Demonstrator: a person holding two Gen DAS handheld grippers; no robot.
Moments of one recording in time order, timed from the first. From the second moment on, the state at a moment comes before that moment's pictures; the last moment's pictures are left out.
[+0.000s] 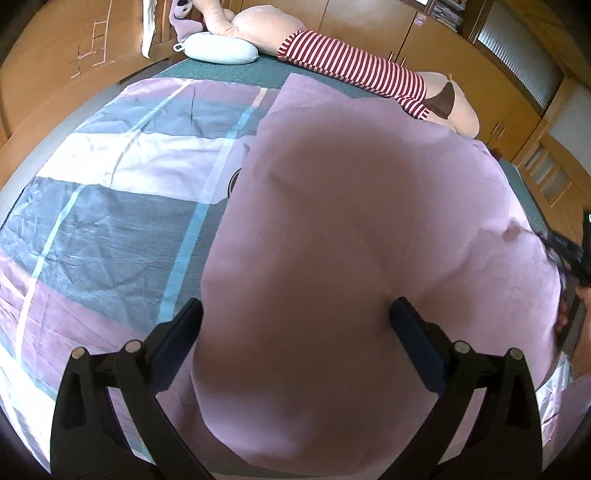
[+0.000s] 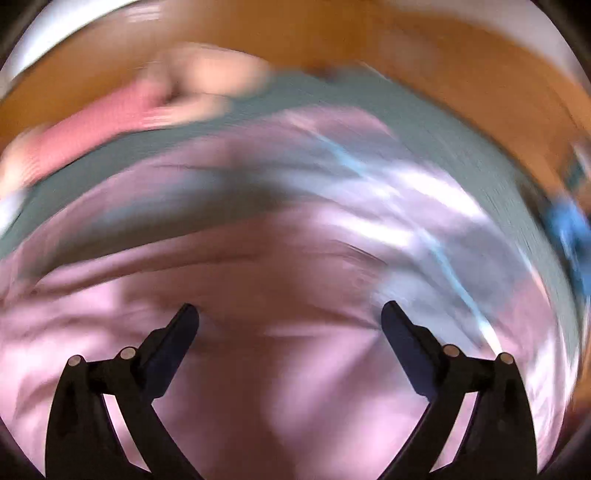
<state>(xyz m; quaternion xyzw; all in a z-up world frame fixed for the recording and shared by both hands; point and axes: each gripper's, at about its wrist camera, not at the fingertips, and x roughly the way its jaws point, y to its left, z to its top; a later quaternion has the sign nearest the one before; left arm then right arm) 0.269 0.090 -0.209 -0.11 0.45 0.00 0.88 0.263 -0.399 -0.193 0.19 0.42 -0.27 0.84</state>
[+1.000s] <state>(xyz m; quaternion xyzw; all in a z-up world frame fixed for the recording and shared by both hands) 0.252 0.103 -0.218 -0.16 0.49 0.00 0.86 0.334 -0.052 -0.169 -0.02 0.39 -0.02 0.92</state>
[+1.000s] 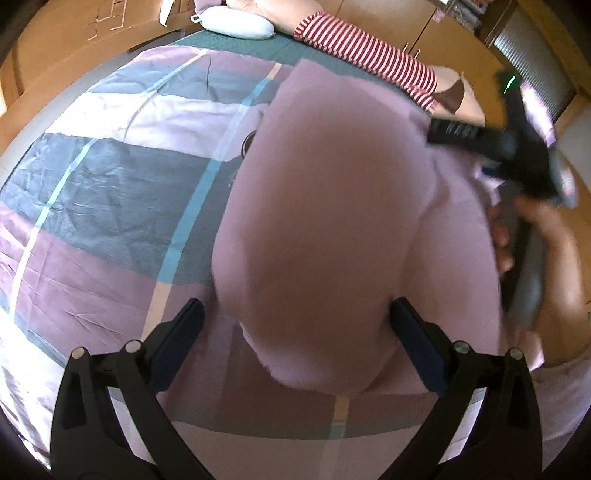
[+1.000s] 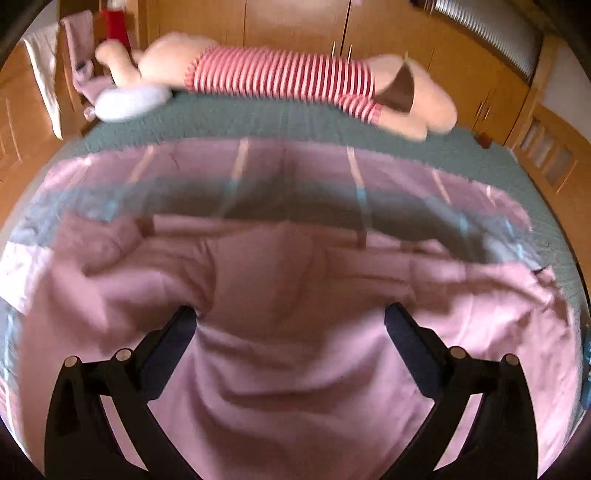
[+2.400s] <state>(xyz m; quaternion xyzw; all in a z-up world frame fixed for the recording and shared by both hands) 0.236 0.058 -0.193 -0.06 0.40 0.00 0.91 0.174 -0.321 -0.197 0.19 0.40 -0.01 0.90</state>
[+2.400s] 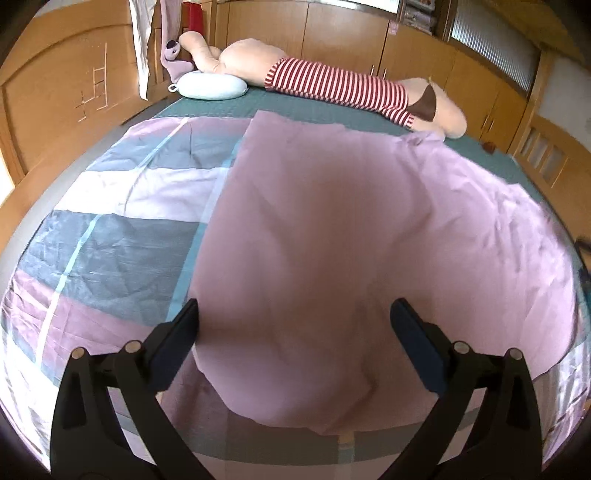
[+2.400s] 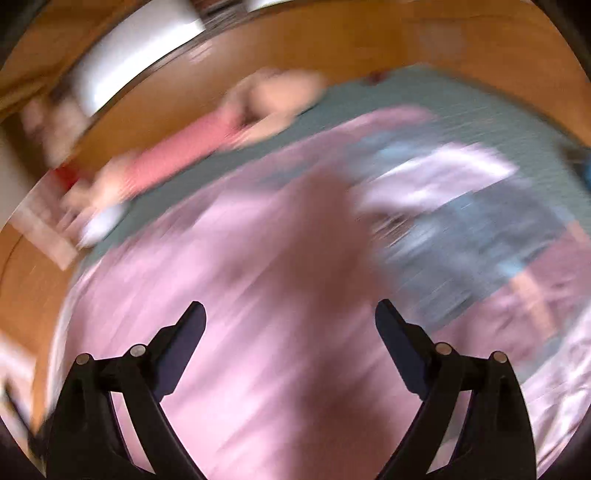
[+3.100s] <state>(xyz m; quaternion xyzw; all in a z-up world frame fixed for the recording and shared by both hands) 0.213 -0.006 -0.206 0.04 0.40 -0.05 0.92 0.157 -0.215 -0.241 0.01 0.42 -0.04 0.91</state>
